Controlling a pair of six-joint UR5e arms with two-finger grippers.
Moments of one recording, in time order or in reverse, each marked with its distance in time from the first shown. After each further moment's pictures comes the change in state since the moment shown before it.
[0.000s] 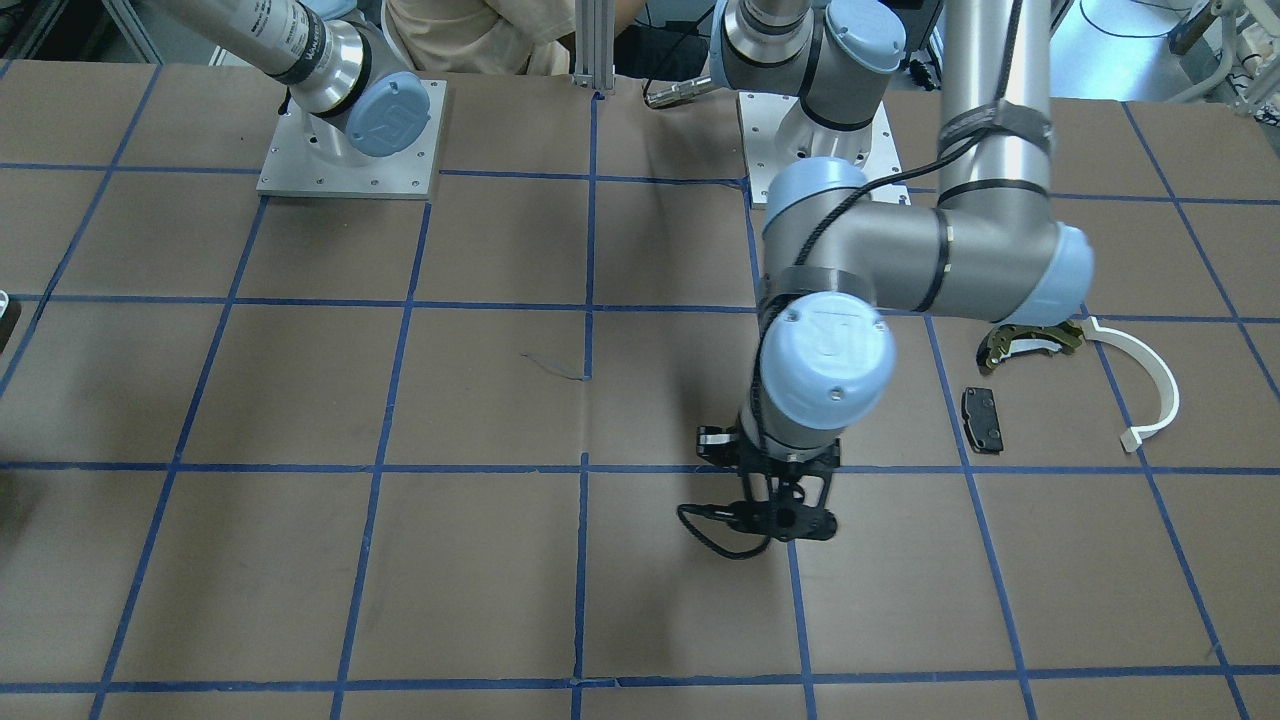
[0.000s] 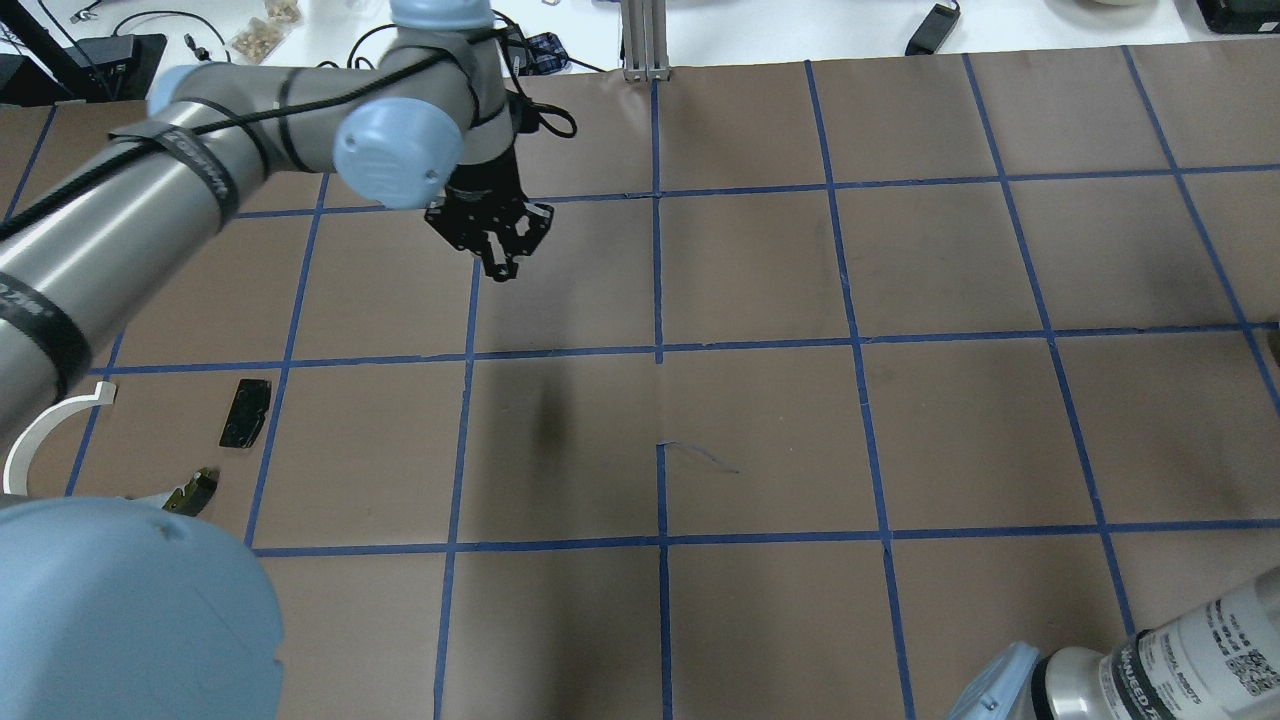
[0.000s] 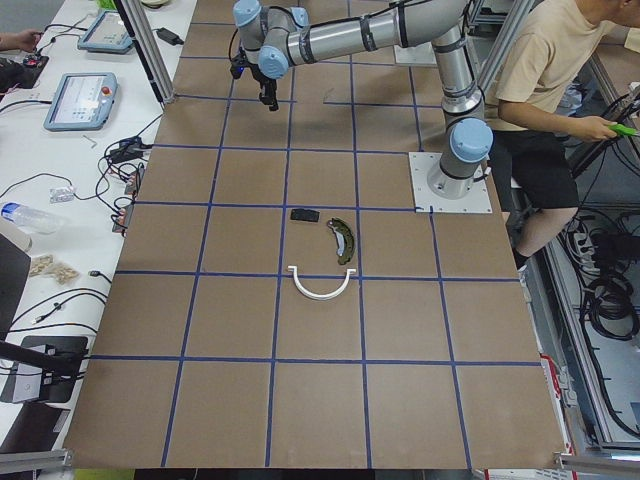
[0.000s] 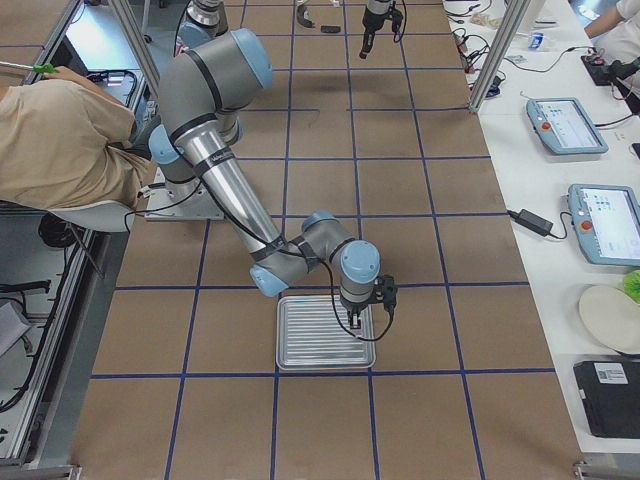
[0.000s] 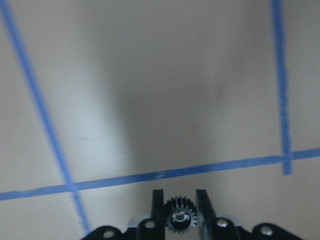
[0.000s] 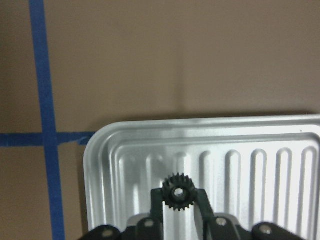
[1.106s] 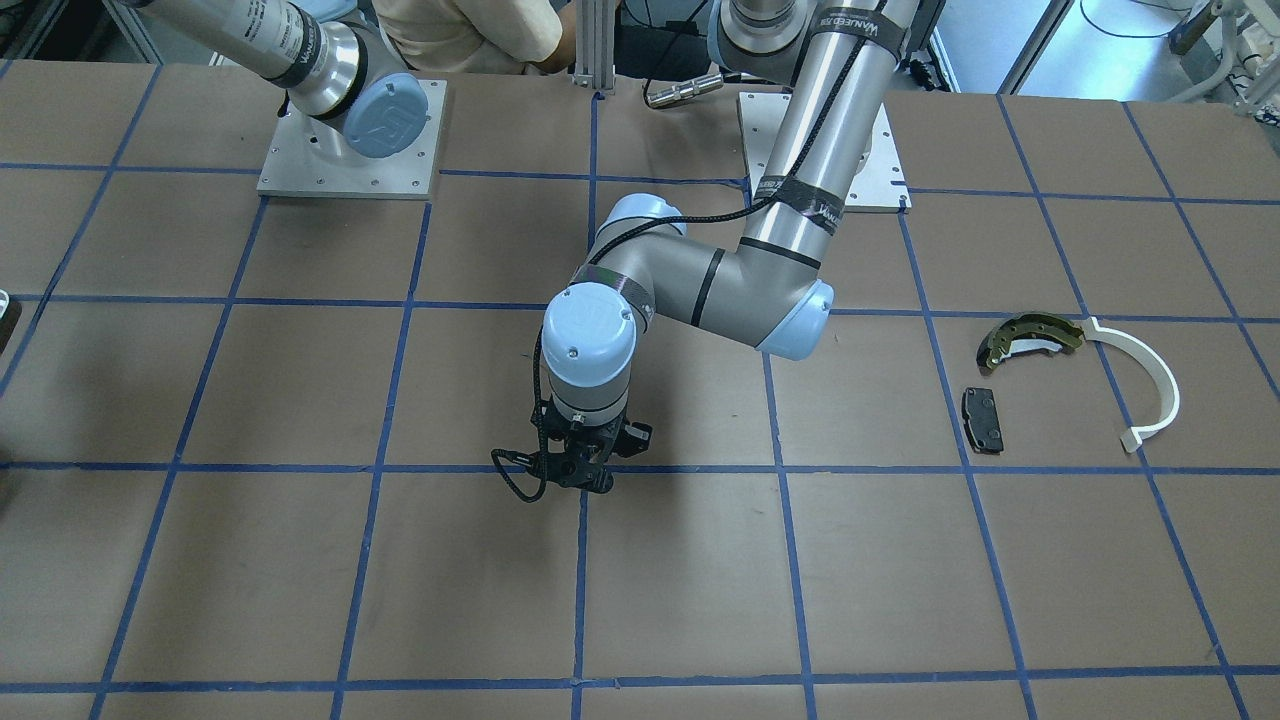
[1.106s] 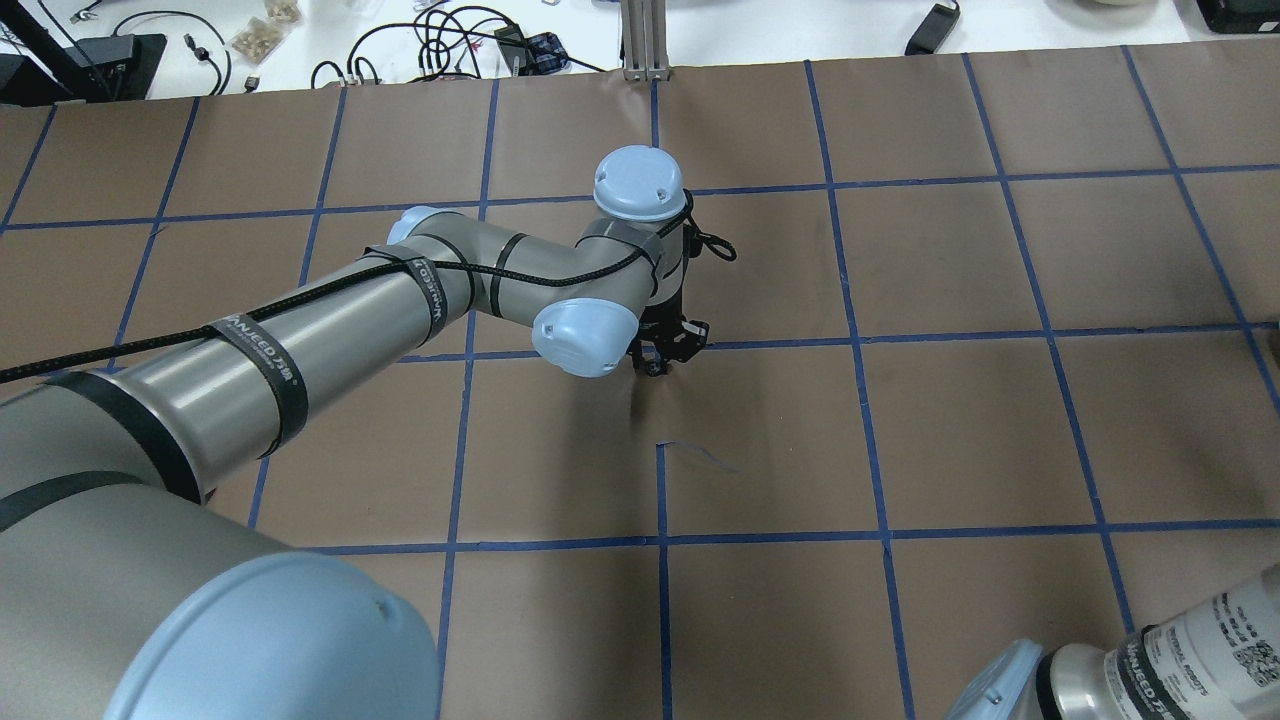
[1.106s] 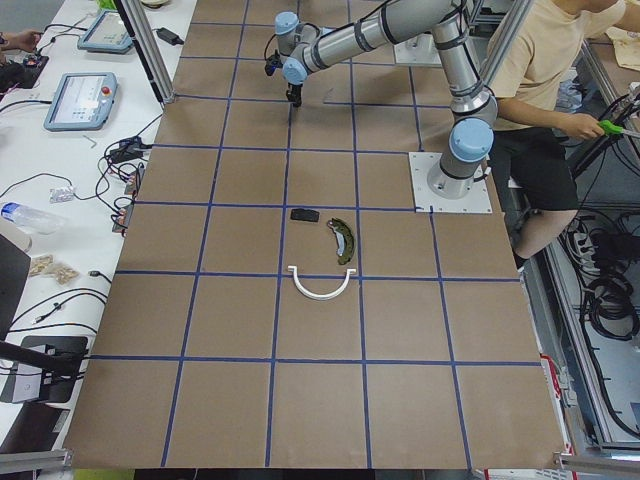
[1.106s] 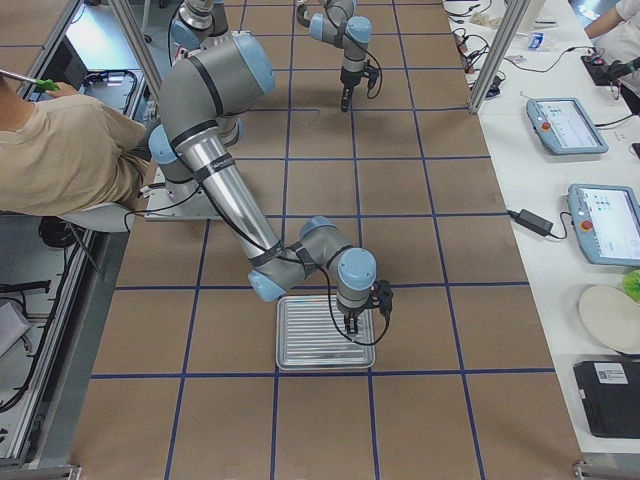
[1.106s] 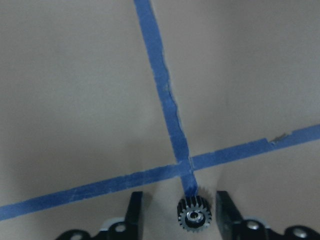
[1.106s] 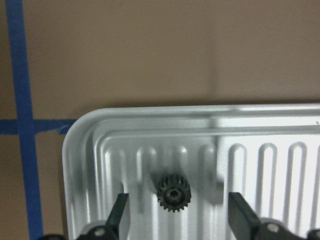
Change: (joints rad) left arm -0.312 -0.127 -0.200 0.411 -0.082 -0.138; right arm -0.036 0.058 0.008 -0.035 -0.004 -0.048
